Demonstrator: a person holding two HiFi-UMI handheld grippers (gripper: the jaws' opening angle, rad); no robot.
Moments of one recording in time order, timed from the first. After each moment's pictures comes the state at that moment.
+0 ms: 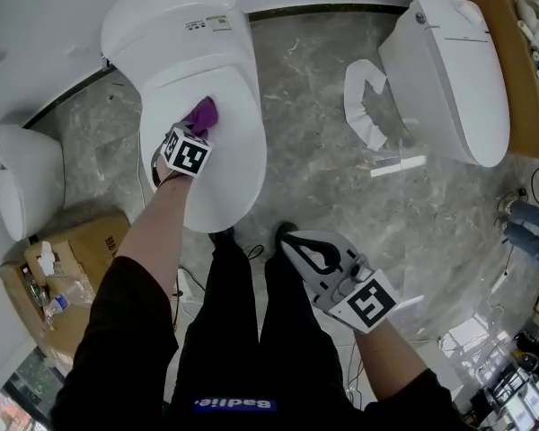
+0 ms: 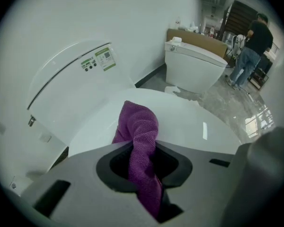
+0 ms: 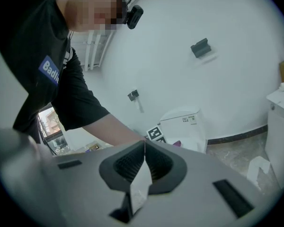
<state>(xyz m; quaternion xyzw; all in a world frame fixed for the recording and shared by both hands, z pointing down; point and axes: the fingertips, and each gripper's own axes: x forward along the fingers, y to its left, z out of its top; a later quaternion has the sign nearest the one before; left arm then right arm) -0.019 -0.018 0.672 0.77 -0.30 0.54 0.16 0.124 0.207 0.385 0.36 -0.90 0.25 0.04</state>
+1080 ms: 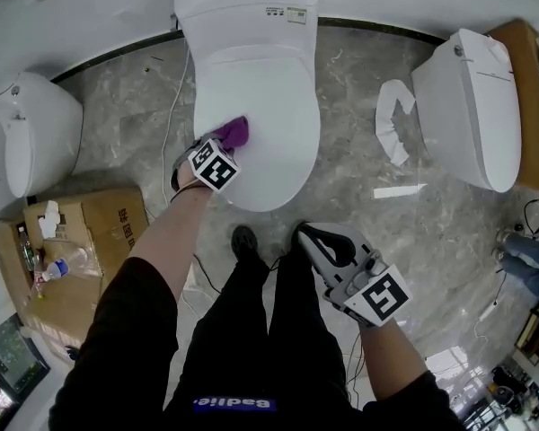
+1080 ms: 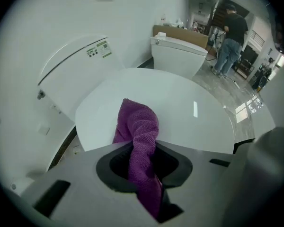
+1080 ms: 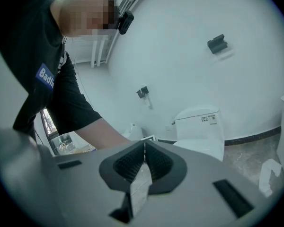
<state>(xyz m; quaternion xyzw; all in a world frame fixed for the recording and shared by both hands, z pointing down) -0.109 0.079 0.676 0.77 -0.22 0.57 0.15 0.030 0.223 0.367 0.33 -0.91 0.24 0.05</state>
